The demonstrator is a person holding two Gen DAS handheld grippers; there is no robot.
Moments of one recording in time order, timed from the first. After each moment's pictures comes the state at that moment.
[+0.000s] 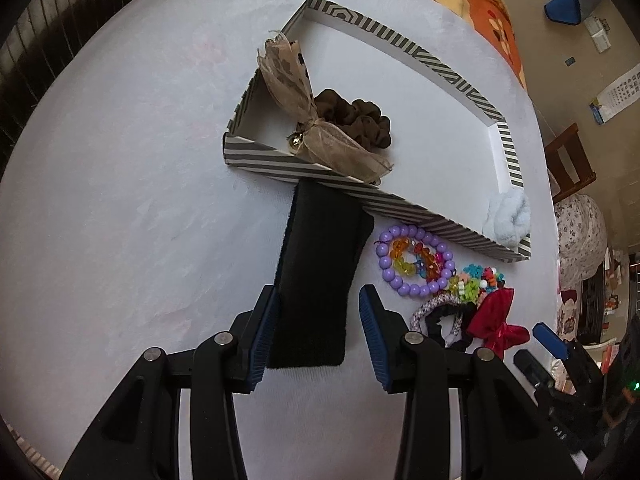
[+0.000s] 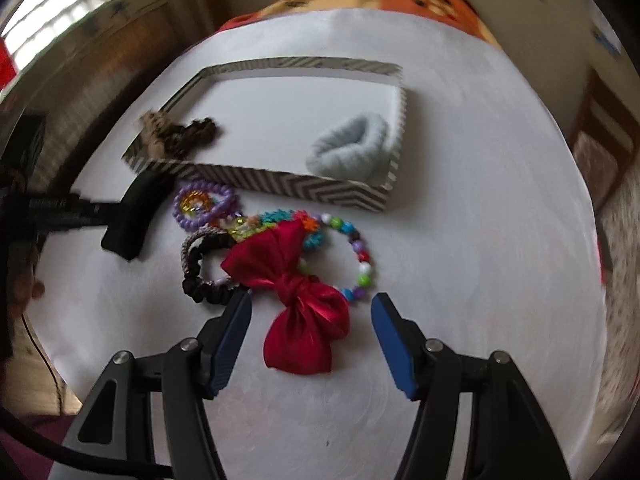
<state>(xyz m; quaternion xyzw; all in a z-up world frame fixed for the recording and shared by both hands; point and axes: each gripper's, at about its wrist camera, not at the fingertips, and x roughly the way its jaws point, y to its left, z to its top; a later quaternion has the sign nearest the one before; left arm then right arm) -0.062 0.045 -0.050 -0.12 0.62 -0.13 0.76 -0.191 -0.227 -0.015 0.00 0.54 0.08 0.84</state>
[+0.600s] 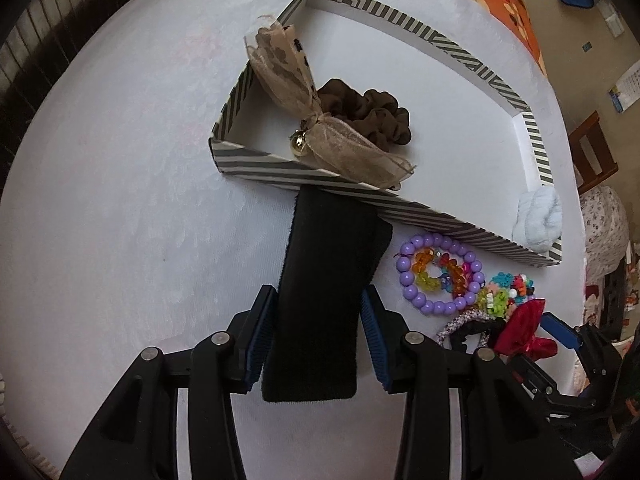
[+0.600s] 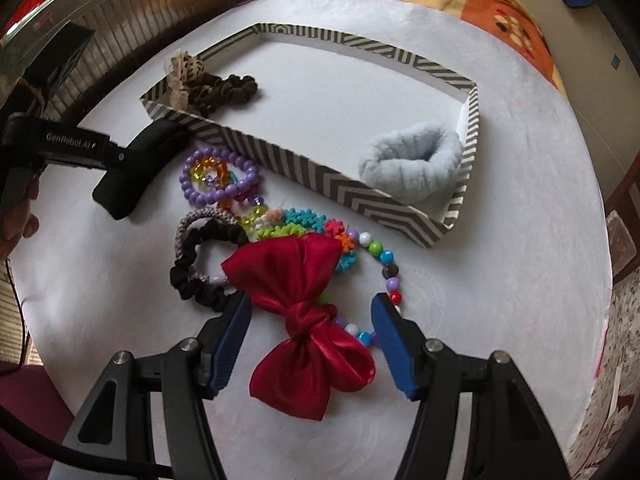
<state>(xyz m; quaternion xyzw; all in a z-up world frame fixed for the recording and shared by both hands) -0.043 0.029 -0.066 -0.08 0.63 -0.10 0.76 -0.165 -0.211 -0.042 -0.06 0.56 0.14 0.81</state>
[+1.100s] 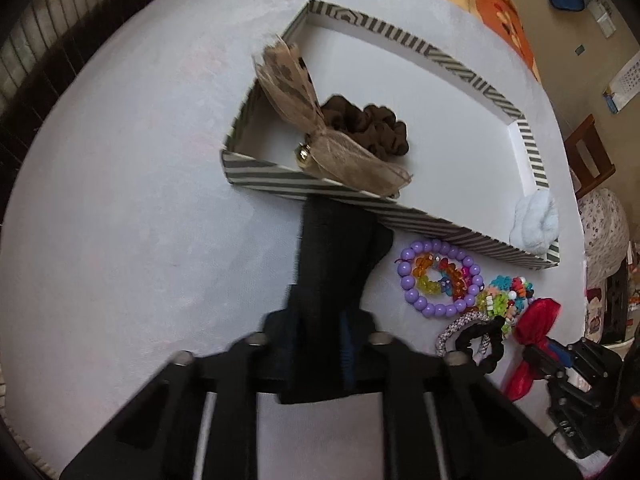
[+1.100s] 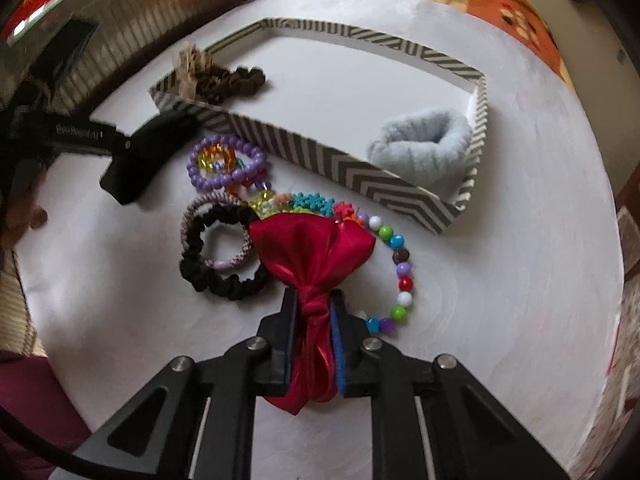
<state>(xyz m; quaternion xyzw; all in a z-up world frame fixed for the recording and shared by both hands) -0.052 0.036 -0.058 -0.08 0.61 -0.10 0.78 -0.176 -0.219 -0.036 -0.04 0.55 0.16 0.82</state>
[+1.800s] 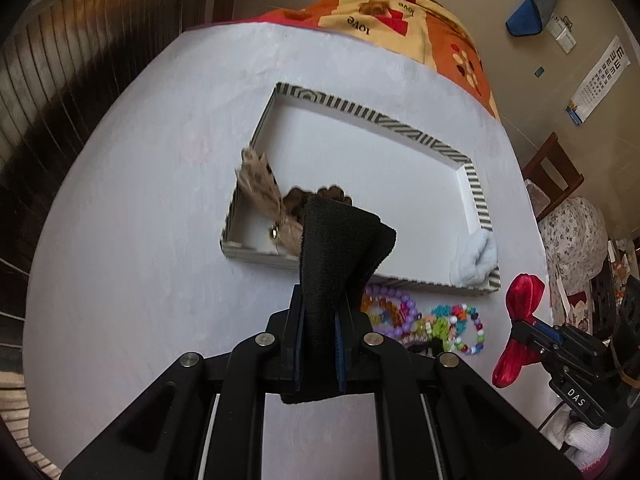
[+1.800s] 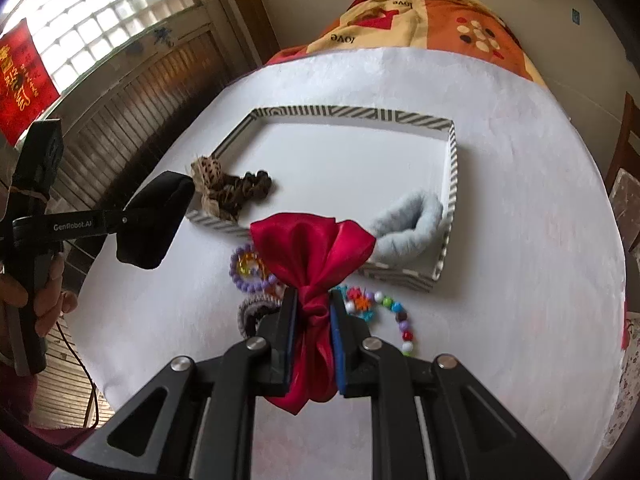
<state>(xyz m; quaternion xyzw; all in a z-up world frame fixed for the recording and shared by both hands) -0.051 0.039 0.013 -0.09 0.54 -0.14 0.82 -0.155 -0.222 0.023 0.06 0.50 0.14 0.85</state>
